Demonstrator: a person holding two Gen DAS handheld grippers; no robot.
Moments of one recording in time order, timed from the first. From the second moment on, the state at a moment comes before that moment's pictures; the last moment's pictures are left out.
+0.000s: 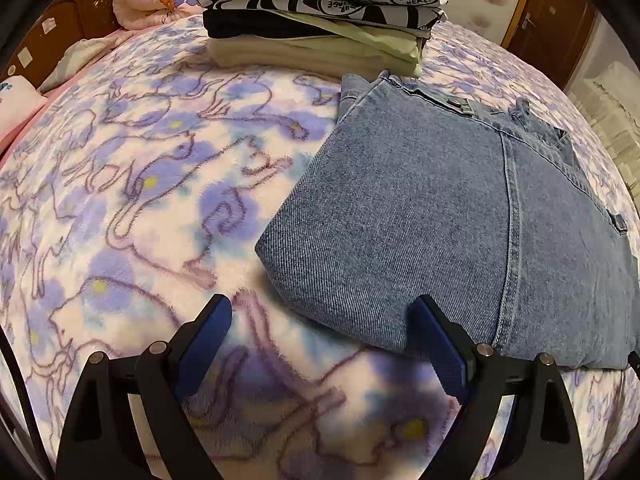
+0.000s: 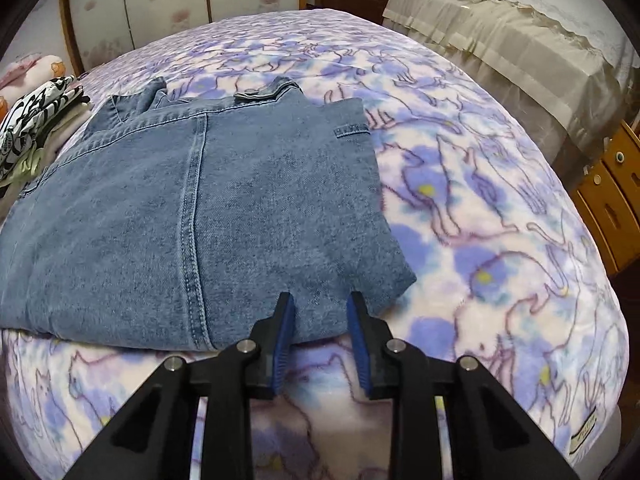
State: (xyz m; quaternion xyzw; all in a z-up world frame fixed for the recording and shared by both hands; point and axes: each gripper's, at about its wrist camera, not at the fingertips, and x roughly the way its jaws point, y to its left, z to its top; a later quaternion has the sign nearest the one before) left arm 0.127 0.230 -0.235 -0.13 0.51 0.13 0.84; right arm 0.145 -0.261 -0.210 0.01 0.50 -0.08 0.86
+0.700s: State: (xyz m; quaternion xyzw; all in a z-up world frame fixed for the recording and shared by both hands) left arm 0.069 0.184 -0.167 -0.14 0.53 0.07 0.83; right arm 0.090 -0.216 -0.150 0.08 0.50 0.00 0.86
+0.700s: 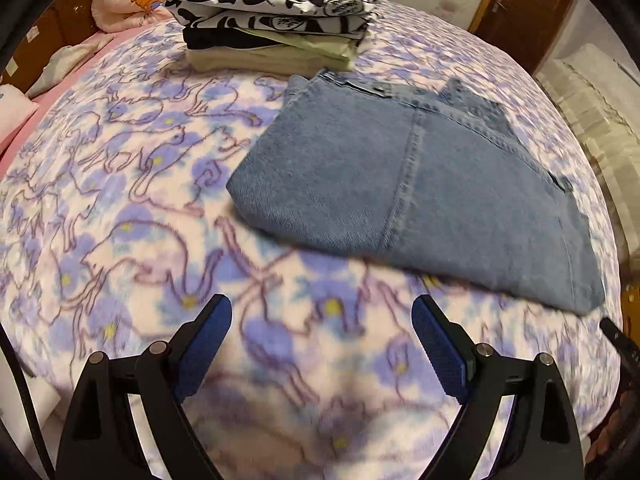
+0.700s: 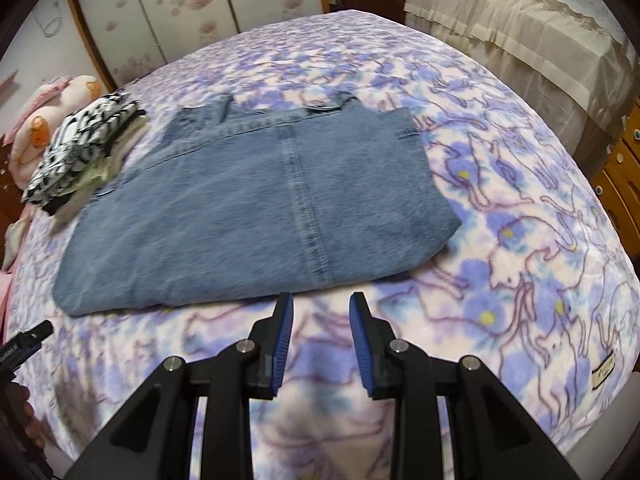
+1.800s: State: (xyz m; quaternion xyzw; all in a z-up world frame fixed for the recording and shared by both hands) left arm 0.124 0.210 -0.250 -0.35 0.48 -0.02 0.81; right arm 0.121 -0.111 -0.169 0.05 0.45 0.10 0.88
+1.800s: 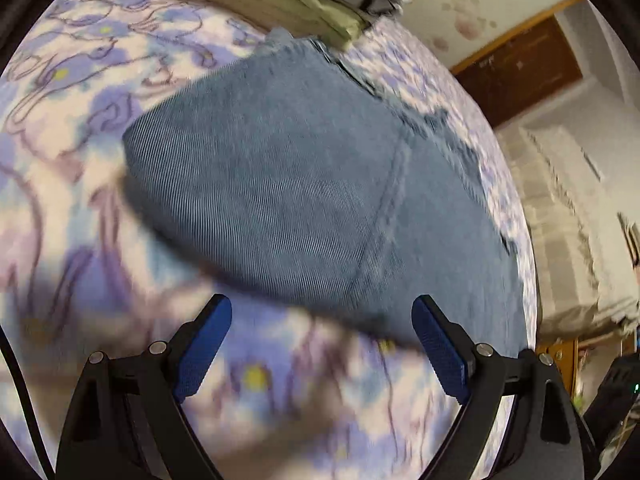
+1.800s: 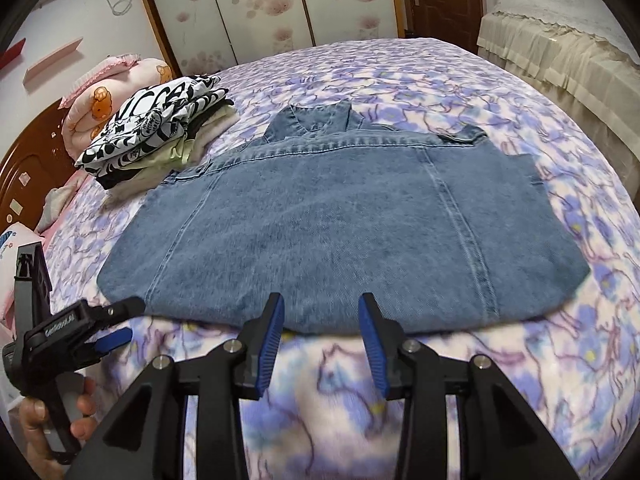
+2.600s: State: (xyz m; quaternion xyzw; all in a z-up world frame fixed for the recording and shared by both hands) left arm 0.164 0.195 -0.202 -0.24 0.31 0.04 0.92; right arm 0.214 -0.056 -0.230 -0.05 0.47 0.08 0.88
